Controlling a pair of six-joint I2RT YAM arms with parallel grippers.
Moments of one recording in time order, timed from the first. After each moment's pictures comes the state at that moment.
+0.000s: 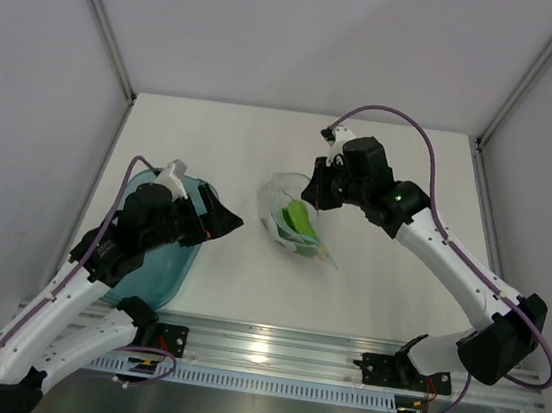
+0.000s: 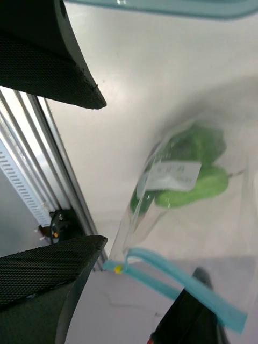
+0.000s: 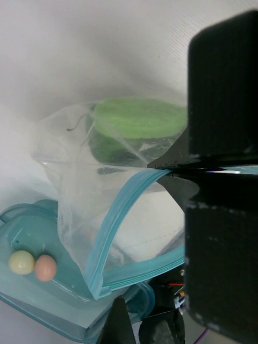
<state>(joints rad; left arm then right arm) -0.55 0.70 0.84 -0.61 0.10 -0.87 0.69 1.41 1.39 -0.57 -0.16 0.34</state>
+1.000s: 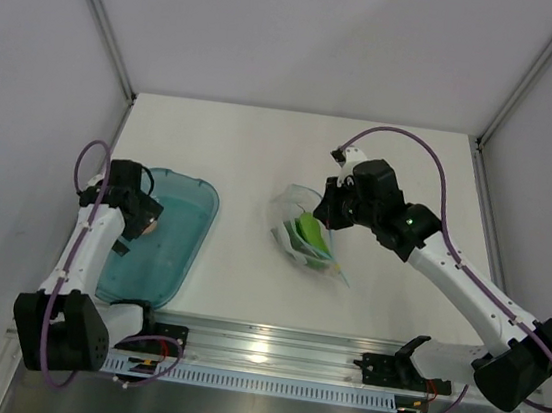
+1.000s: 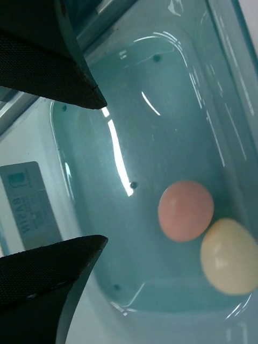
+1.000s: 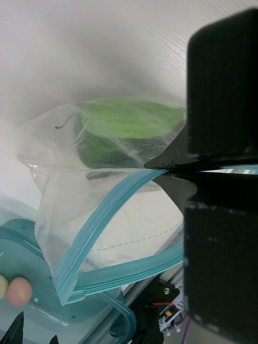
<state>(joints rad) 0.12 1.10 0.85 -0.94 -0.30 -0.94 0.69 1.26 1.21 -0.56 -0.12 0.33</state>
